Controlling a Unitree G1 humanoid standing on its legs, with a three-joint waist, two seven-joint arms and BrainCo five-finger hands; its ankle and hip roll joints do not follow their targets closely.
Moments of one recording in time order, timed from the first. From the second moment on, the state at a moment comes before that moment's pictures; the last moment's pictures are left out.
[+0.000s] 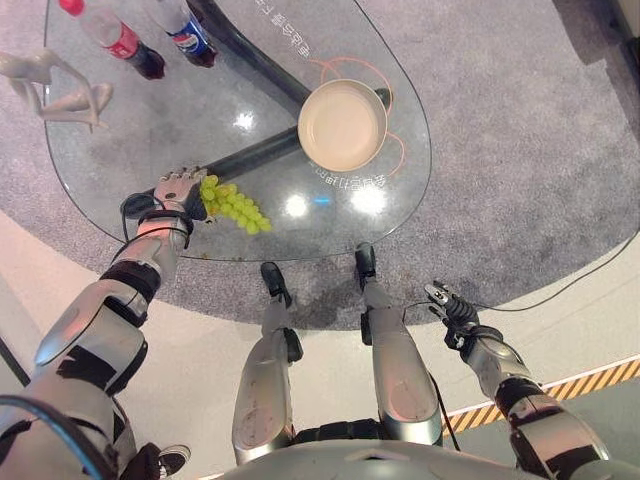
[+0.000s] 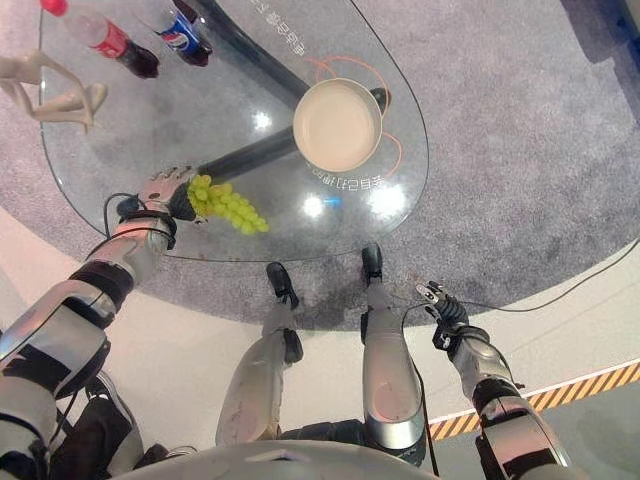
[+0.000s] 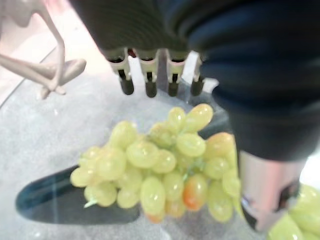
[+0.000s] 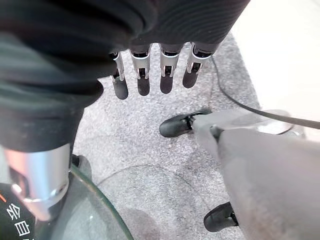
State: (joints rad) left arm -0.87 0.68 -0.71 1.00 0.51 0.11 0.26; right arm -0.27 -0.40 0.23 0.99 0.75 -0.13 0.18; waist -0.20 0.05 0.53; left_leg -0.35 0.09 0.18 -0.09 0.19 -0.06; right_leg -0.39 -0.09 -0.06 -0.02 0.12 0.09
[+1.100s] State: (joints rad) left arm -1.01 0.67 -0.73 1.12 0.71 0.28 0.37; right arm -0.30 -0.40 0.25 0.88 0.87 -0.13 0.15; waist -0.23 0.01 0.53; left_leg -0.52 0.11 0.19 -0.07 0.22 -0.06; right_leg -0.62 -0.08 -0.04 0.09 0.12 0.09
